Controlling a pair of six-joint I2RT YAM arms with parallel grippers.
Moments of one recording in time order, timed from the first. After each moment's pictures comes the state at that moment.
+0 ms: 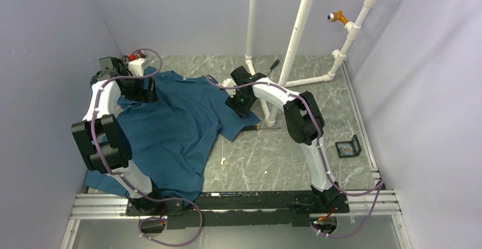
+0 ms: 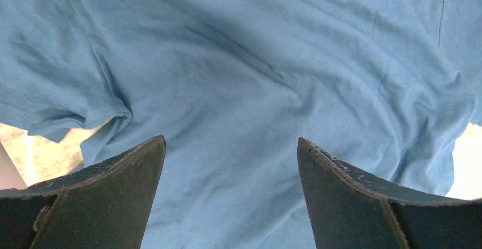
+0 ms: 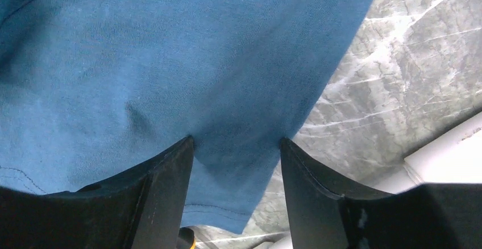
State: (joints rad) left arm 0.31 1.70 1.40 -0.71 0.49 0.41; right arm 0.61 2.27 1.82 -0.76 -0.13 -0.38
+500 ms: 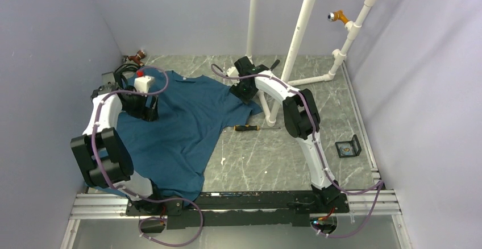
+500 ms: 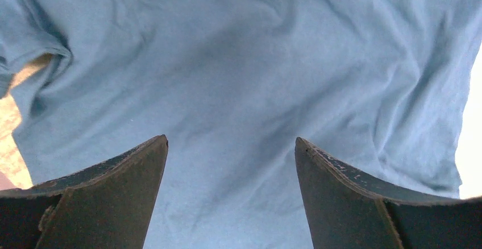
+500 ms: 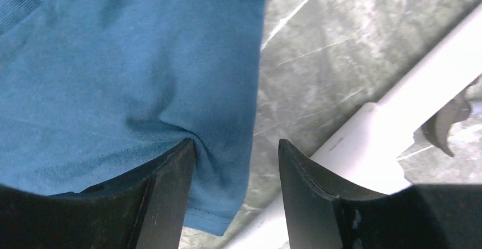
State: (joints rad) left arm 0.33 1.56 1.20 -0.79 0.48 0.60; right arm 0.54 2.38 2.02 -0.78 -0.02 -0.40
